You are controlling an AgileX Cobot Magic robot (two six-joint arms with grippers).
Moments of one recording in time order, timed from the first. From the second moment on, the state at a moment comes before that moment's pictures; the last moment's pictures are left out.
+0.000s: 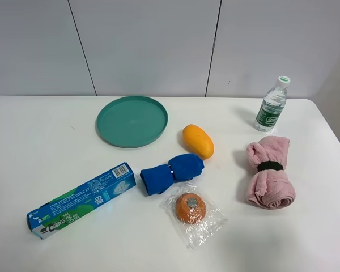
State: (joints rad) left arm 0.20 0.44 -0.57 -0.16 0.91 0.26; right arm 0.02 0.00 -0.48 -0.02 1.07 -0.05
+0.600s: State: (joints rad) left arm 0.20 0.16 -0.51 -0.16 1.07 0.23; right arm 0.02 0.00 -0.48 -0.02 1.07 -0.05
